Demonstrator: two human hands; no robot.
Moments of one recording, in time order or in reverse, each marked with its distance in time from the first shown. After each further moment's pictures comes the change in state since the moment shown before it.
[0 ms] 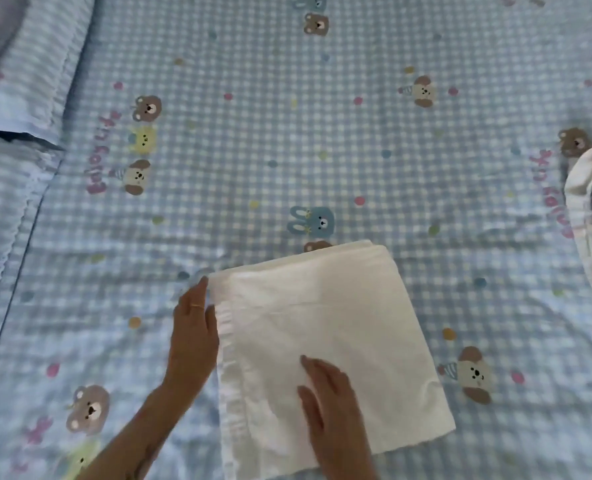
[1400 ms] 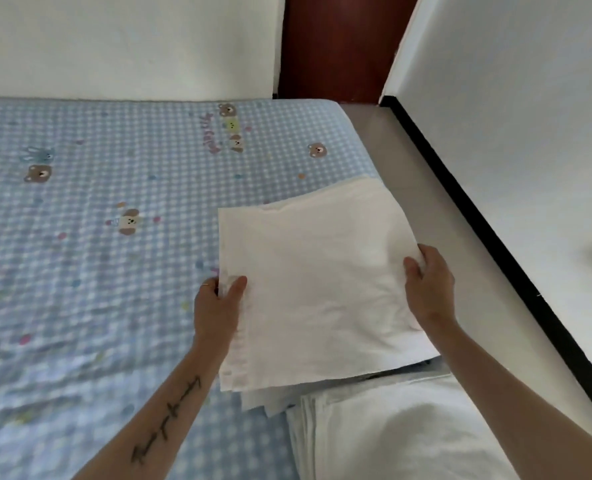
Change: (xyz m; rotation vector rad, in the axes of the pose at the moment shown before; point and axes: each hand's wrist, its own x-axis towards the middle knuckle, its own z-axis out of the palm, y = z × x) left_hand -0.047 0.641 0.287 -0.701 -0.050 -0.020; right_hand 0.202 0.501 -0.575 -0.009 0.519 0.445
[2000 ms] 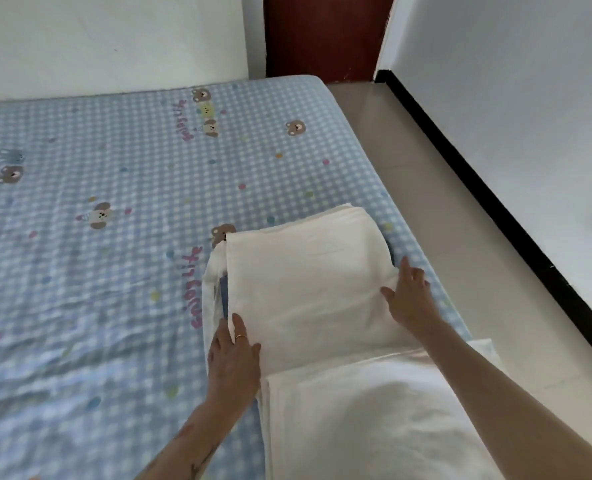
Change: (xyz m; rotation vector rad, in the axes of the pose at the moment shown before) left_hand -0.075 -0.084 0.075 1.118 -0.281 0.119; right_hand 0.001 0.125 0.025 -0.425 -0.408 0.109
